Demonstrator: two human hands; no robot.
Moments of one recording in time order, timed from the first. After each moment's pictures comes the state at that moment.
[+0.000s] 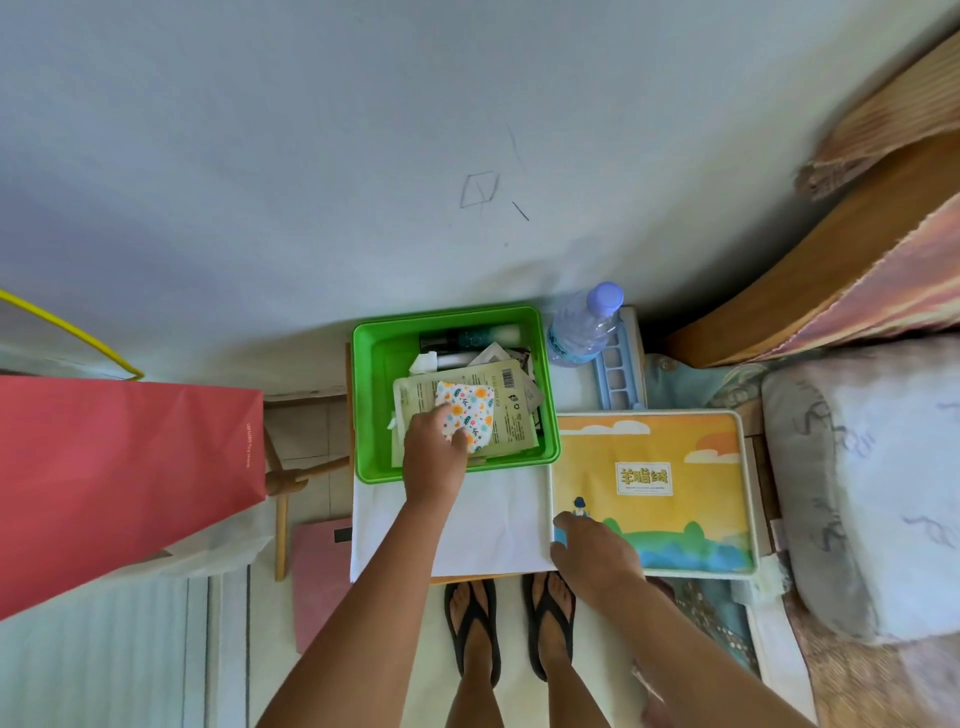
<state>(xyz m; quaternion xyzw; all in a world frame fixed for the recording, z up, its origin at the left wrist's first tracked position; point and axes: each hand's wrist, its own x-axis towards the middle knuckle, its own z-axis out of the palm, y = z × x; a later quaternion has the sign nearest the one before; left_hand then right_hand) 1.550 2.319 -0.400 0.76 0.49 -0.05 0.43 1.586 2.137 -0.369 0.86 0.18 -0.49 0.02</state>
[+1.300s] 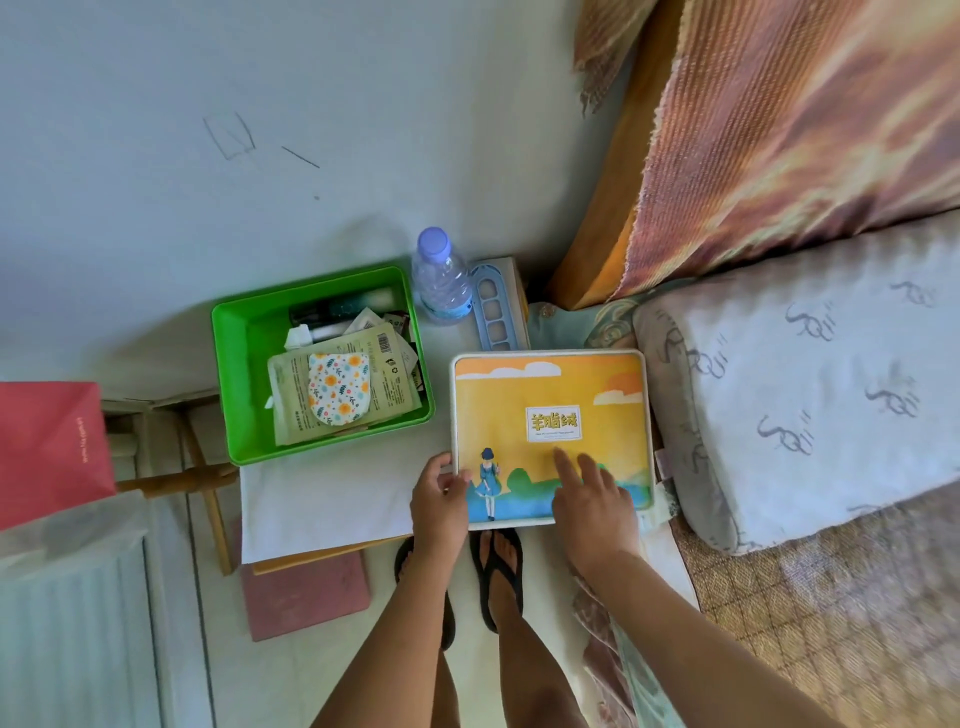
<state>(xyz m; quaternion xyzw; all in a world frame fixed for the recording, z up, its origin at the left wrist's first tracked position) 1.547 2.142 -0.425 0.61 0.54 -0.06 0.57 1.622 1.997 -0.389 0.93 0.20 -0.30 0.00</state>
